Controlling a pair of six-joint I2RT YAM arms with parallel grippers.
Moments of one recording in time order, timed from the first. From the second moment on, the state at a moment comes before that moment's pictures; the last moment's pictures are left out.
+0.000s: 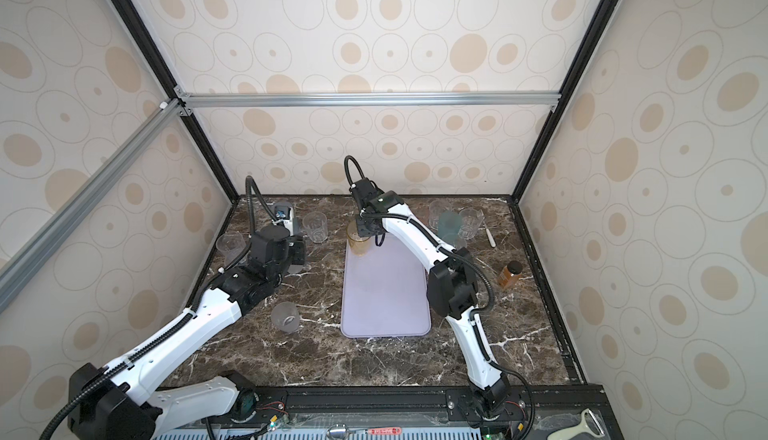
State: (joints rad) left arm -0.49 1.15 0.94 -0.26 -0.50 -0.16; right arm 0.63 2.32 2.32 -1.05 0.17 0.36
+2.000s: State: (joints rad) left arm 0.14 1.90 1.55 -0.45 0.17 -0.24; right arm 0.63 1.77 1.61 -0.77 0.00 0.48
